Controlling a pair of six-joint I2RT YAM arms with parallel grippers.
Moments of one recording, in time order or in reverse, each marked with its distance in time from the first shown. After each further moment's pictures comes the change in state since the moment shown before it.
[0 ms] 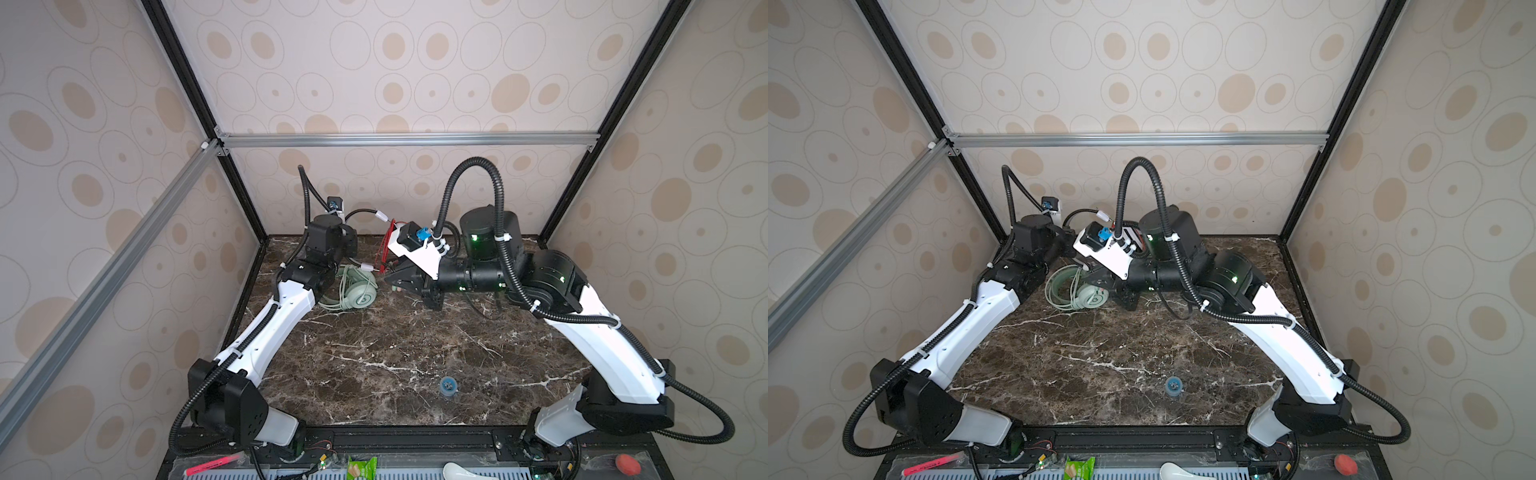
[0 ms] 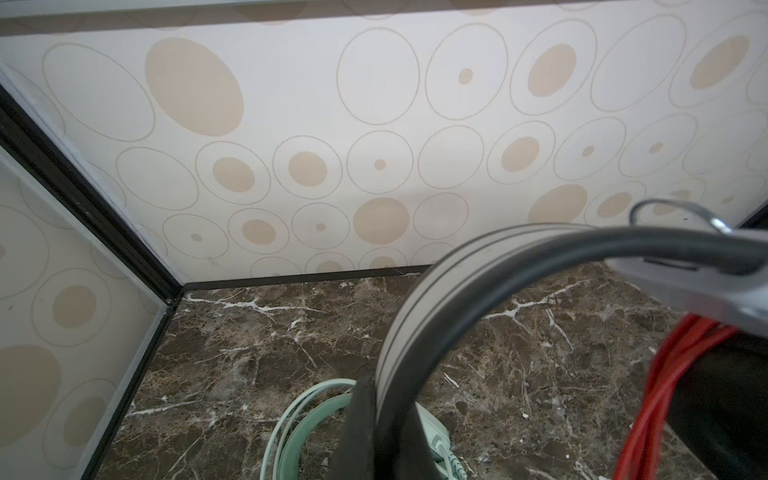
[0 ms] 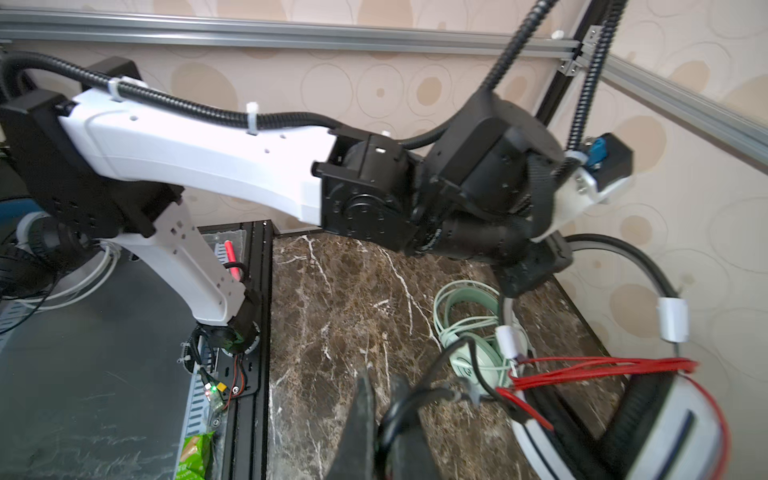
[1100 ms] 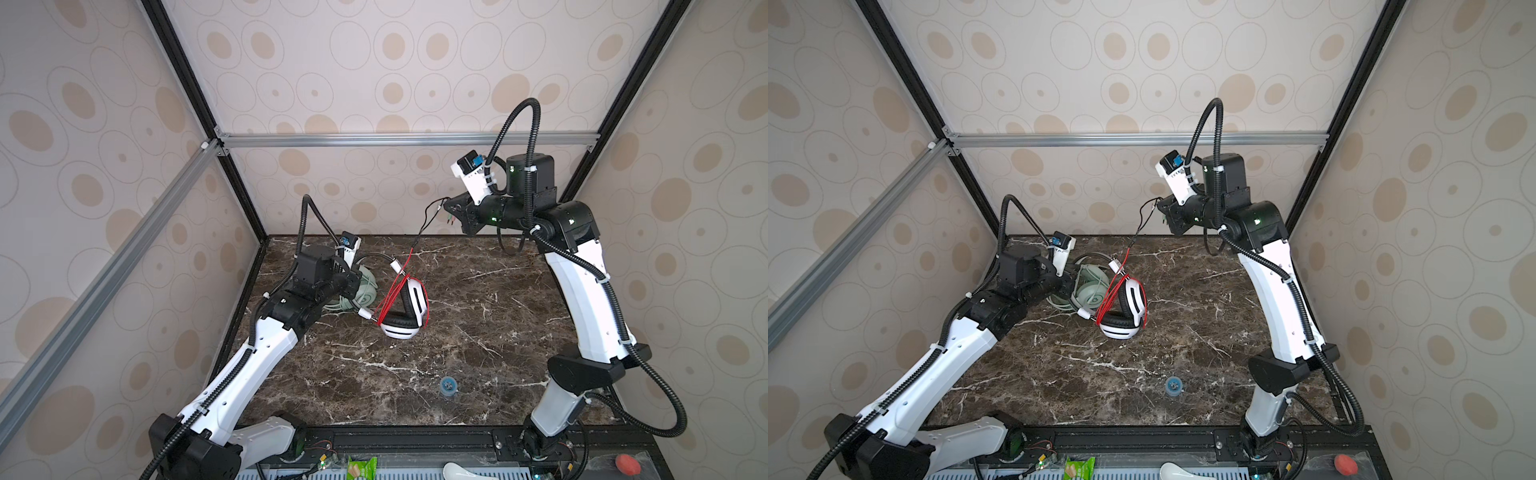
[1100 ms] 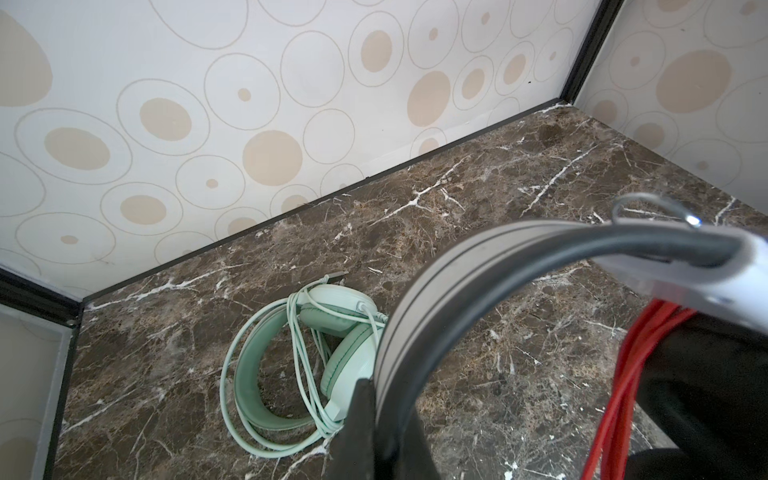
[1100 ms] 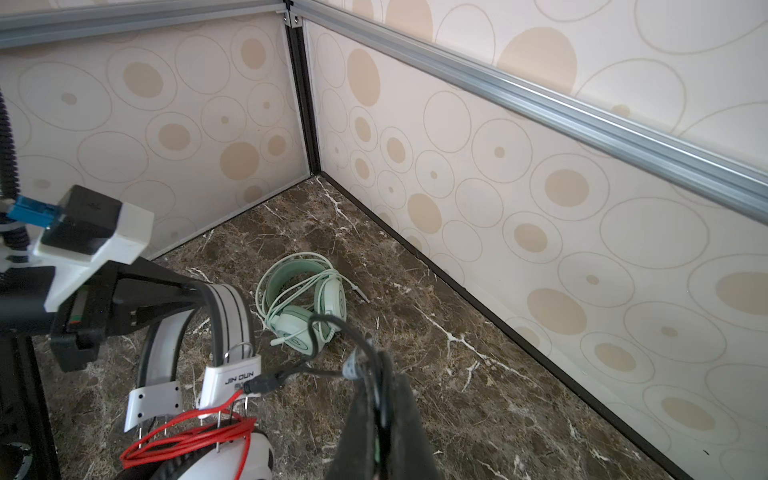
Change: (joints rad) left arm -0.055 -0.271 -0.195 -0.210 0.291 0.147; right arm -0.515 0.200 0.232 -0.079 0.009 0.024
